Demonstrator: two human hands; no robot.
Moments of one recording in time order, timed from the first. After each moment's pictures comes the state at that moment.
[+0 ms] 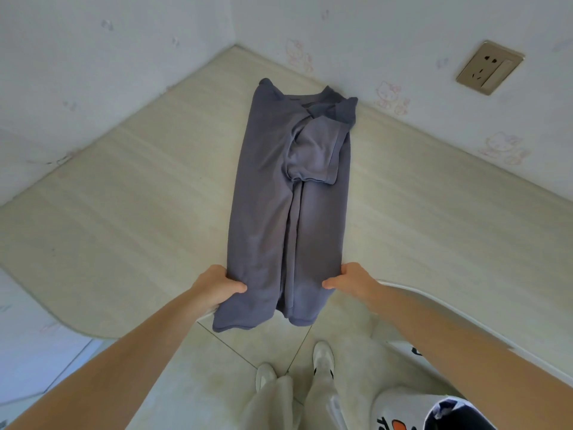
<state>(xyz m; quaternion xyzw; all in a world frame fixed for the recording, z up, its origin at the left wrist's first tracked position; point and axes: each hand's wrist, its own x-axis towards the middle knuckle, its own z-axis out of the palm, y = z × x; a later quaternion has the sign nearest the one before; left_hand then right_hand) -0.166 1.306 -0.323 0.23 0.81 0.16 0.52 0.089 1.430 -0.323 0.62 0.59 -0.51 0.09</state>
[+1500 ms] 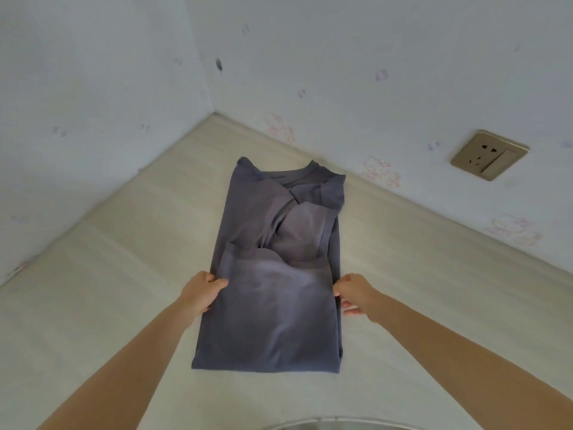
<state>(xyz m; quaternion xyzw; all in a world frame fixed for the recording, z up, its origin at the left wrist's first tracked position) -0.238 1.526 -0.310 0.18 0.85 0.20 0.46 0.045 1.646 -0.298 0.68 0.44 -0.59 0.03</state>
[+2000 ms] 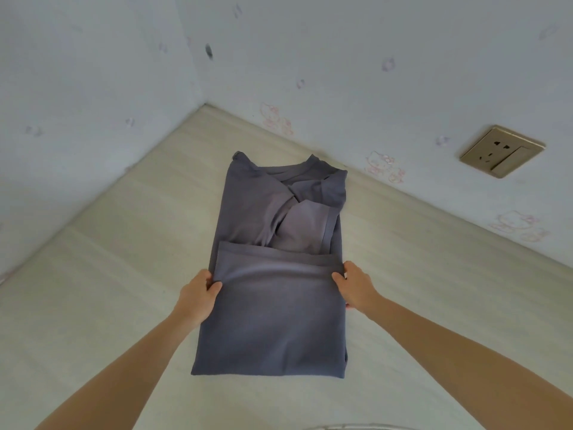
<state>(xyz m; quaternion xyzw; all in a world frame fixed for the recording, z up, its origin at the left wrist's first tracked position) -0.252 1.529 -0.333 0.35 0.86 0.15 0.35 0.032 1.660 -0.319 0.66 0.60 -0.45 0.01</state>
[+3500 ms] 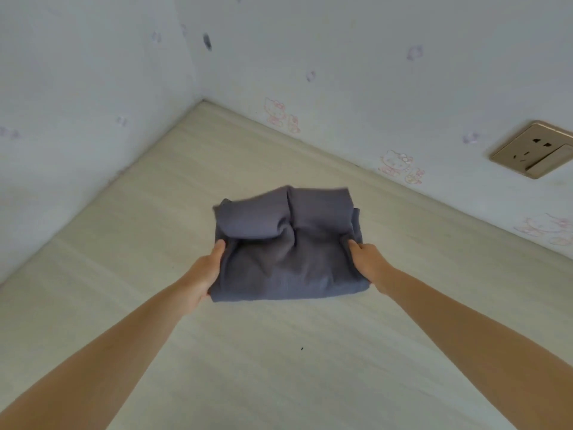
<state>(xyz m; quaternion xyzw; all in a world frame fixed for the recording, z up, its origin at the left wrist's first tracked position) -0.287 1.600 -0.328 0.14 0.75 0.31 0.57 0.000 1.728 -0.328 0.69 0.53 -0.49 -0.01</state>
